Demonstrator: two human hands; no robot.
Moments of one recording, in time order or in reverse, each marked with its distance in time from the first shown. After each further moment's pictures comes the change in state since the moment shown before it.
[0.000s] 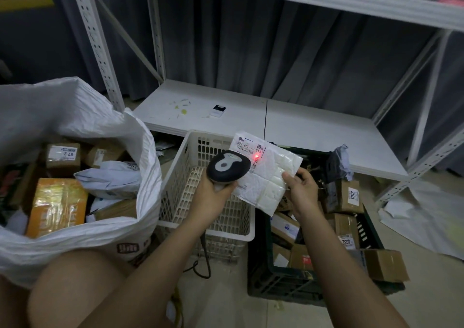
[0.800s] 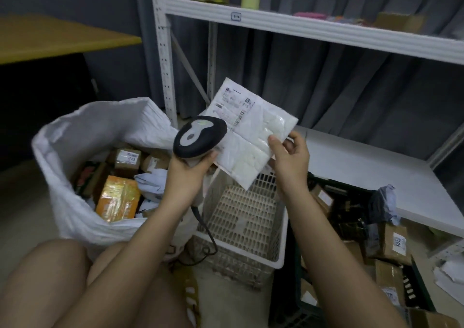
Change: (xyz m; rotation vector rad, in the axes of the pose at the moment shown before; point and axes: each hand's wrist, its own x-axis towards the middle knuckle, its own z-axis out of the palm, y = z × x) left_hand -0.025 0.077 -0.114 -0.133 0.437 0.214; right_hand -0.072 -0.102 0.140 0.111 -0.306 -0.333
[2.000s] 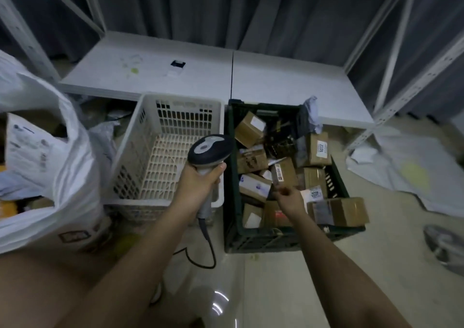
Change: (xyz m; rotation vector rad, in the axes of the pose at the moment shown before) left_hand -0.081 -0.116 0.148 0.043 -0.541 -0.411; right_hand -0.067 0.192 -0.291 -0.730 0.240 0.671
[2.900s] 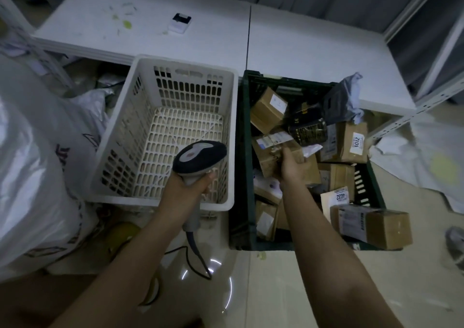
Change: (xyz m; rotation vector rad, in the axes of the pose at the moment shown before) left_hand 0.063 -0.081 -0.028 -0.010 0.121 -0.158; right_hand 0.081 -0.060 0.067 0.669 0.297 0.242
